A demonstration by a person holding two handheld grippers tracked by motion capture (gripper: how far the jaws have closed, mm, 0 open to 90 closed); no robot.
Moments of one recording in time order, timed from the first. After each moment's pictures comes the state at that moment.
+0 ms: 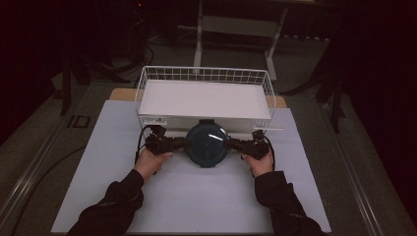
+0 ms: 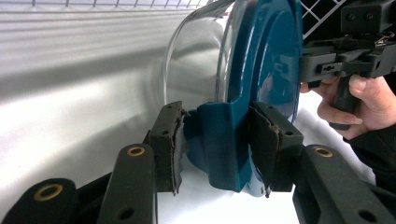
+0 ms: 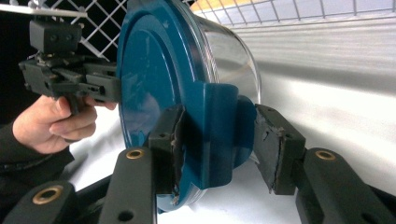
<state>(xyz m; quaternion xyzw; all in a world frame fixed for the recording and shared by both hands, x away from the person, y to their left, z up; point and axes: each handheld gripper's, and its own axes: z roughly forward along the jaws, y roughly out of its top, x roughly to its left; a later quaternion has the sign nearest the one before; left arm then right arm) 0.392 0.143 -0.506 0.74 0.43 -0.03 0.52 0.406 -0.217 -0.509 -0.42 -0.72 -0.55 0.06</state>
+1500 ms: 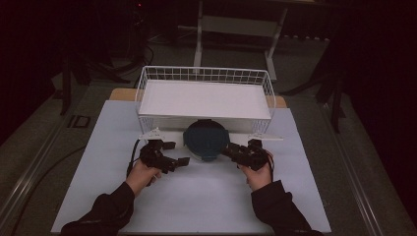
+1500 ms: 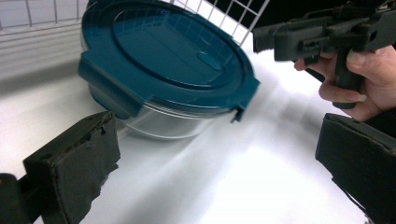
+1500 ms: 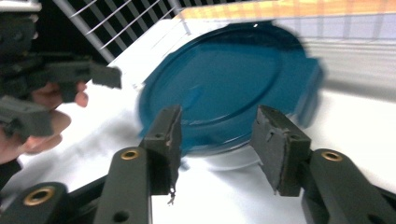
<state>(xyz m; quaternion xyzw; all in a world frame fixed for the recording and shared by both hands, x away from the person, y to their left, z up) 0.330 0.144 -0.484 0.76 0.36 0.01 0.54 0.344 -0.190 -0.474 -0.42 -0.74 -0.52 -0.04</state>
